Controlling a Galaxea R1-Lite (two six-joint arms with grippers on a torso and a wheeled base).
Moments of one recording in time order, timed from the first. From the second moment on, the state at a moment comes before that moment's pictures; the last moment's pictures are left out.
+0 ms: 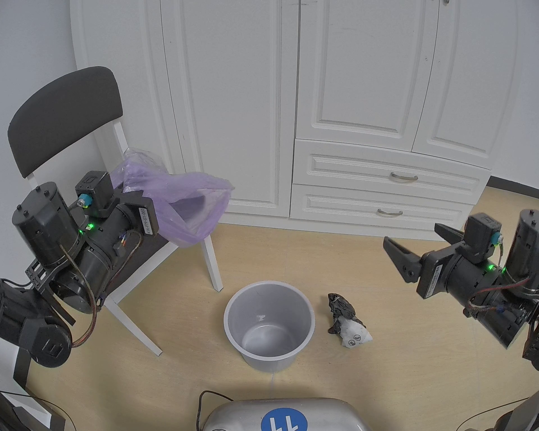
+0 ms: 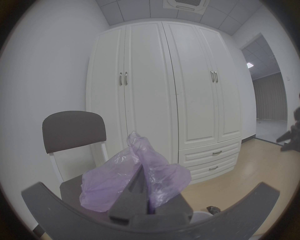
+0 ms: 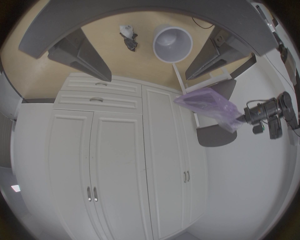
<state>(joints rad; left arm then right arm) -0.46 1.63 -0.56 -1.29 0.33 0.17 0.72 1.41 -0.52 -0.82 -0.46 0.03</state>
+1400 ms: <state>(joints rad) -0.72 1.57 -0.64 -1.29 0.47 0.16 0.78 1.96 -0.55 -1.14 -0.33 0.41</state>
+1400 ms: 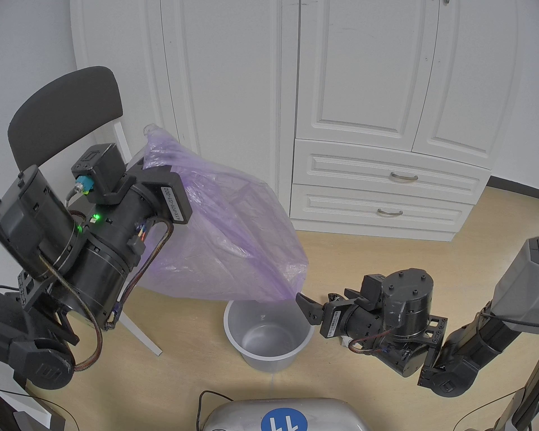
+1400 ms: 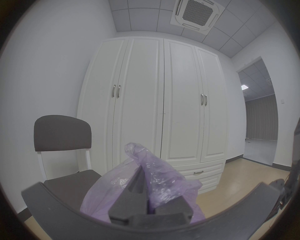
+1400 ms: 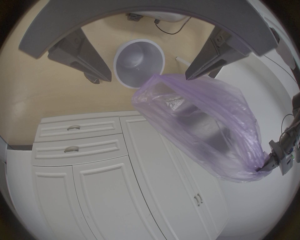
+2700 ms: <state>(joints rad) -0.81 1.50 -0.63 -1.32 0.47 0.16 0.71 2.30 -0.50 -1.55 0.00 0.80</state>
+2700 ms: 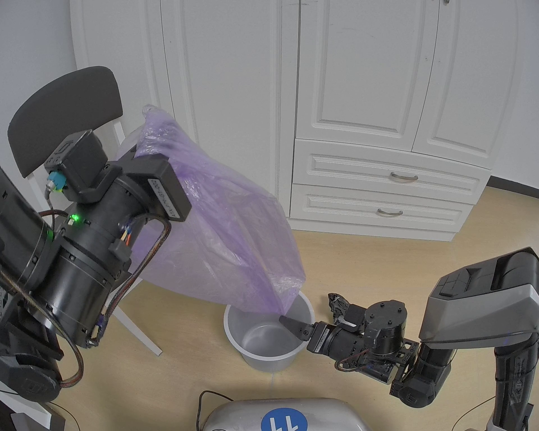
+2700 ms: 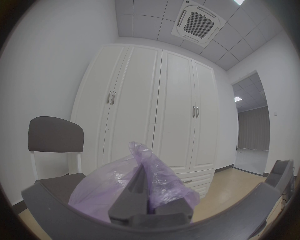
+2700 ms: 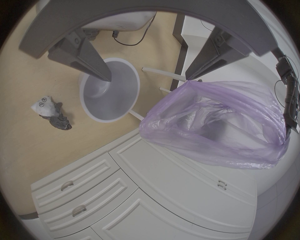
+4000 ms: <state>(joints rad) -0.83 1.51 -0.61 -1.32 0.46 0.16 0.67 2.26 -0.50 -1.55 0.02 0.77</state>
